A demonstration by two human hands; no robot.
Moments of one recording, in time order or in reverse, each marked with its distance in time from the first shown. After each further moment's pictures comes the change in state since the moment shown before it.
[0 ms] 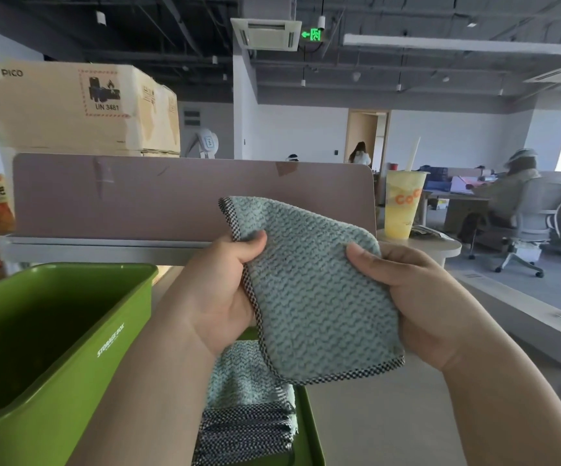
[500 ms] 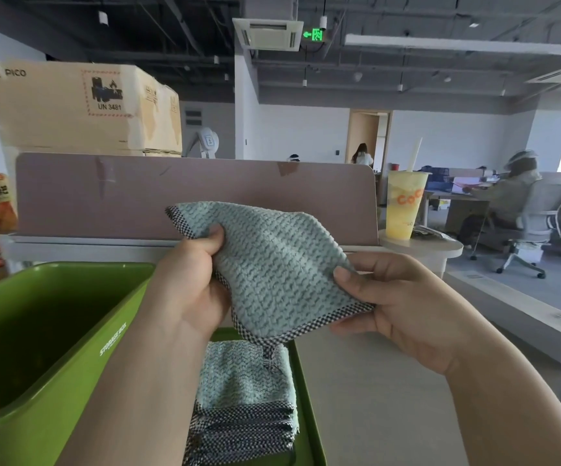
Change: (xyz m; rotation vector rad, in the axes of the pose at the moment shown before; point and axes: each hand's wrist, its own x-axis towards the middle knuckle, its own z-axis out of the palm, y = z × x) left_hand 0.013 0.007 -0.019 -0.166 0.214 0.126; right_hand -0.001 0.004 0.003 -0.240 -0.113 -0.032
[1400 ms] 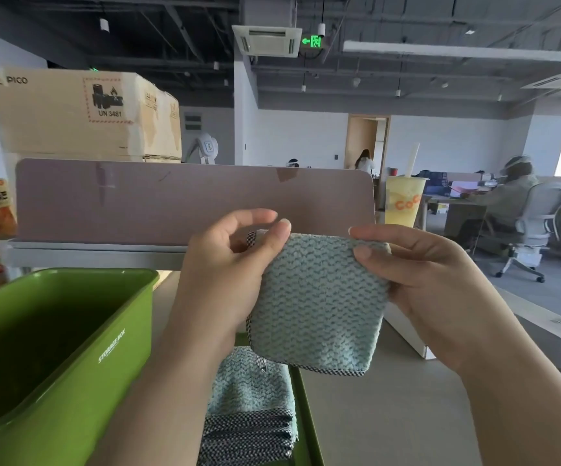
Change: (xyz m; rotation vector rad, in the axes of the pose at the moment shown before) left_hand -0.027 -0.007 0.016 0.726 -0.004 0.407; right_hand -0.005 -0.014 -0.004 -0.016 0.312 -0.237
